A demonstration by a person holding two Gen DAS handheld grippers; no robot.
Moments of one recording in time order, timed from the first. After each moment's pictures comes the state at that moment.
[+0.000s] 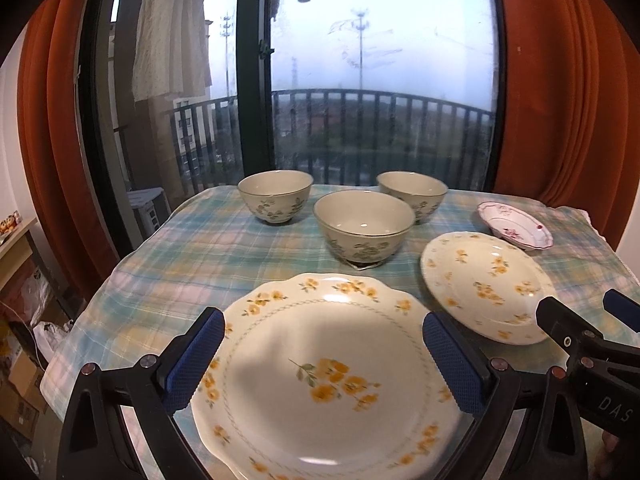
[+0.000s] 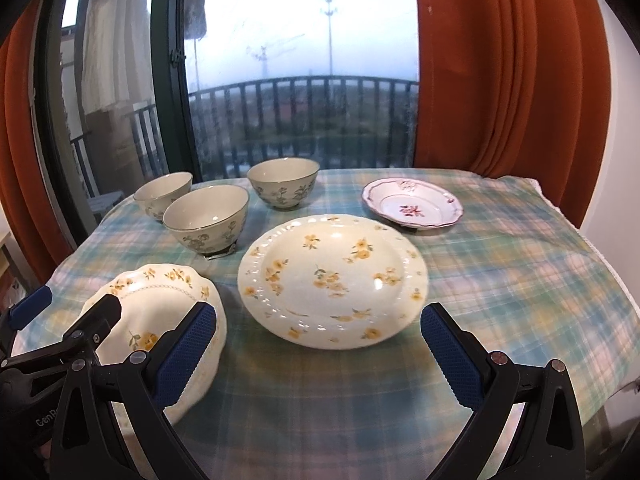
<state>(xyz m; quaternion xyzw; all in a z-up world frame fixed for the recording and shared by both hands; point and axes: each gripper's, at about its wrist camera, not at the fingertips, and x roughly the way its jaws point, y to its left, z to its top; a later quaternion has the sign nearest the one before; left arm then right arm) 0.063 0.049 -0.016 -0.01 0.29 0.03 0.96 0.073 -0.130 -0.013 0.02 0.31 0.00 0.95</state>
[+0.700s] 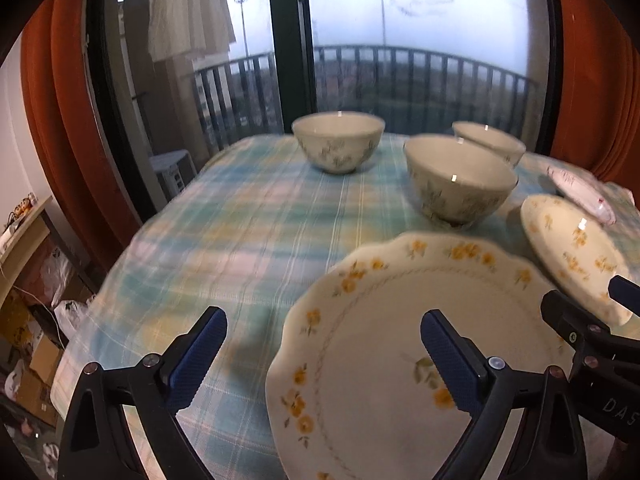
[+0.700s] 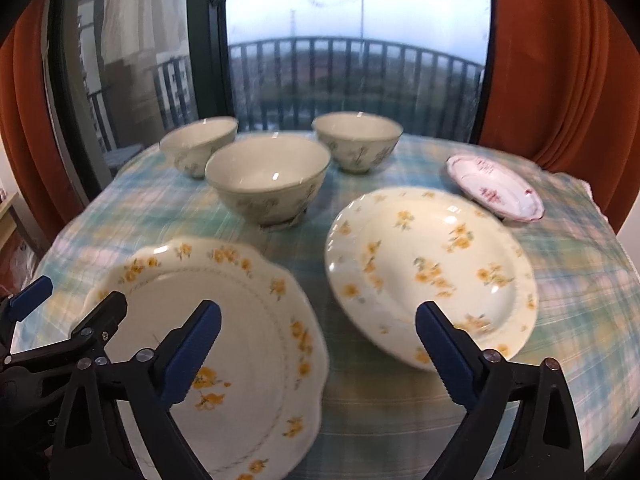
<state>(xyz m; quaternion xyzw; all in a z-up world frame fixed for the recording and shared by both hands) 0.102 0.113 -0.061 0.00 0.37 0.08 0.92 0.136 -0.045 -0.053 -0.02 0.39 0.04 0.92</state>
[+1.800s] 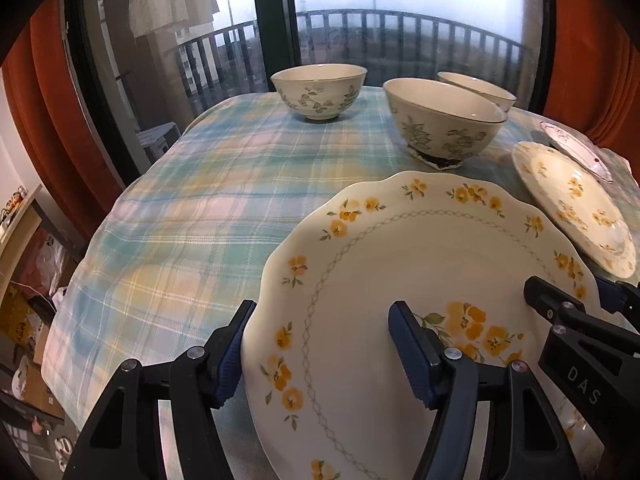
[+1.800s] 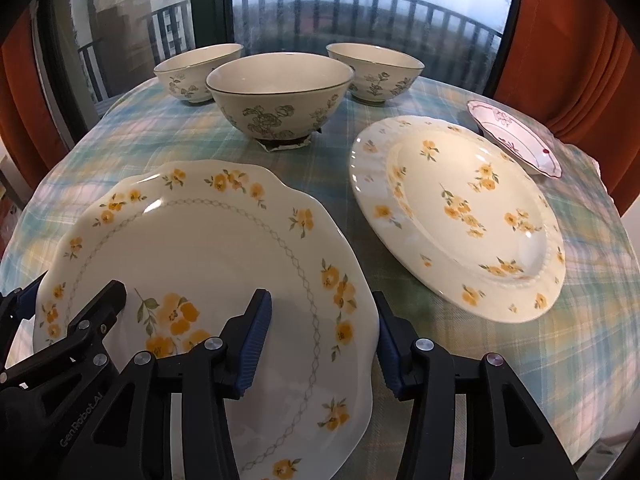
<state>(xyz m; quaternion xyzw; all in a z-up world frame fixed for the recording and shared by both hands) 0.090 0.096 -0.079 0.00 0.43 0.06 0.90 0.136 -0.032 -0.087 -0.04 0.47 0.03 0.88</state>
